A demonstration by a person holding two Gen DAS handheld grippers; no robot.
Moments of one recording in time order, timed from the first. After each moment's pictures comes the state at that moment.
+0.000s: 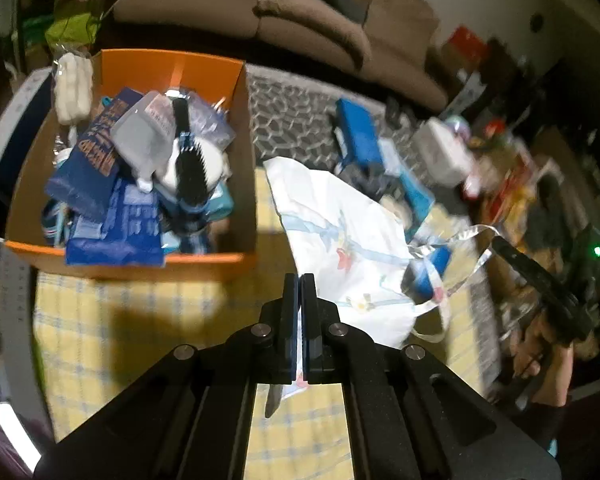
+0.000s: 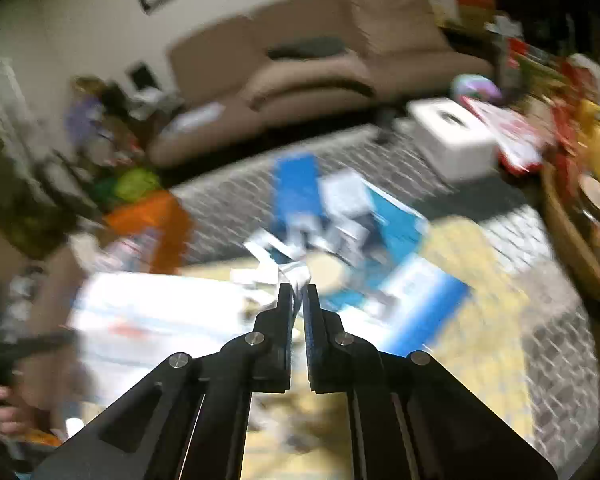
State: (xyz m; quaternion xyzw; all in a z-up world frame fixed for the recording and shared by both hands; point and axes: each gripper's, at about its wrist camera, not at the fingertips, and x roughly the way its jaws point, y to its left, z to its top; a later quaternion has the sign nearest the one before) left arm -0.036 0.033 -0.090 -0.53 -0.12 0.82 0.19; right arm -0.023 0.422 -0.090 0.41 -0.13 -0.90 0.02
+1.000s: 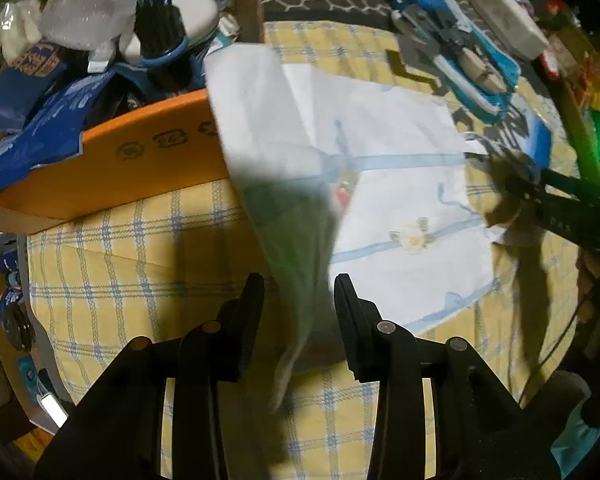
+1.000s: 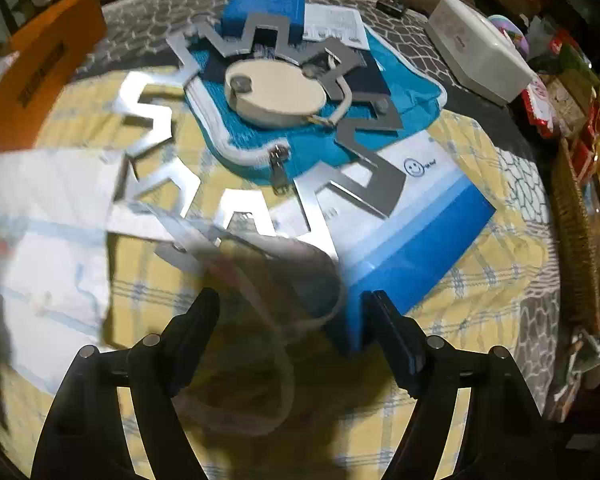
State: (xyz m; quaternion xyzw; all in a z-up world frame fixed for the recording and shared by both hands) left arm -0.031 0.076 -0.200 -0.66 0.03 0.74 0.12; right arm -0.070 0.381 -0.222 0.60 0.08 -0.80 -0.03
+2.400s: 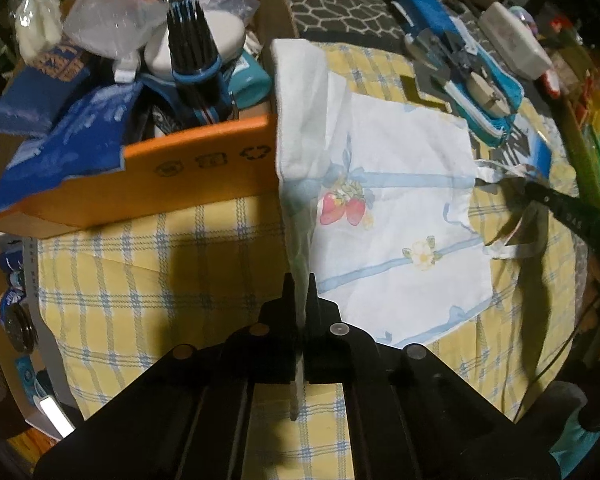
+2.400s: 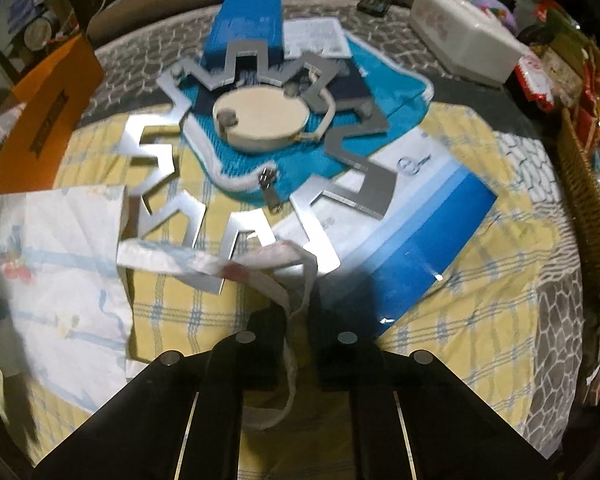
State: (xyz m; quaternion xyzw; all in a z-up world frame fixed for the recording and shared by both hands) left arm -0.033 0.060 -0.188 -0.64 0.02 0.76 0.12; right arm -0.071 0.401 -0.201 0.56 -0.01 -0.83 -0.02
